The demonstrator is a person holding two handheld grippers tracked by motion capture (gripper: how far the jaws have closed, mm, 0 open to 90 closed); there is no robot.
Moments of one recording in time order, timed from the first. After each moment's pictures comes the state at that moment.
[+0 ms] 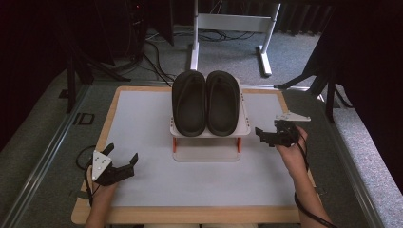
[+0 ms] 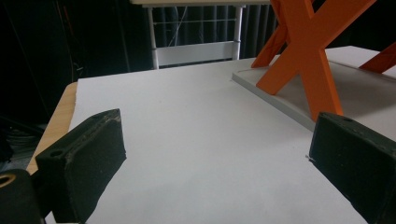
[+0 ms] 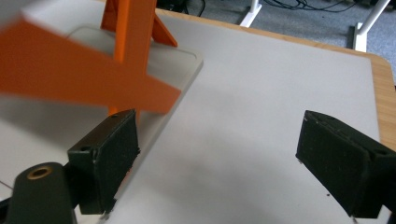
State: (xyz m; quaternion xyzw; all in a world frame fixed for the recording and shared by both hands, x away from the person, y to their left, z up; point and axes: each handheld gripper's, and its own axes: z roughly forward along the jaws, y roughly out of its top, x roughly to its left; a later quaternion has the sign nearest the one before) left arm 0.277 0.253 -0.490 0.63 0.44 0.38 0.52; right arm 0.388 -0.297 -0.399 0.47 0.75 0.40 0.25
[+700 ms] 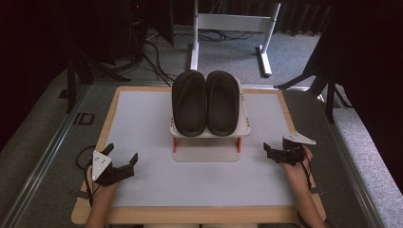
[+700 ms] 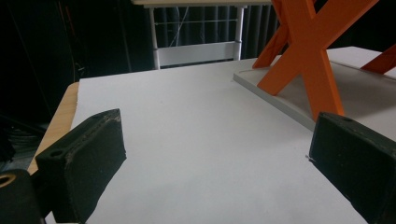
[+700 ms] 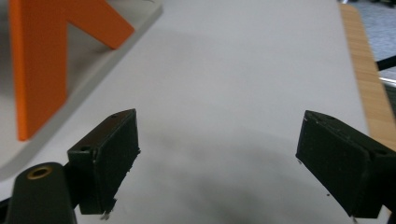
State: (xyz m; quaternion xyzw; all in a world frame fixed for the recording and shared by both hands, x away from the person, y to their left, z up) left arm 0.276 0.253 -0.490 0.63 0.44 0.38 0.52; right arm 0.361 -0.335 -0.464 0.50 0.72 0.39 0.29
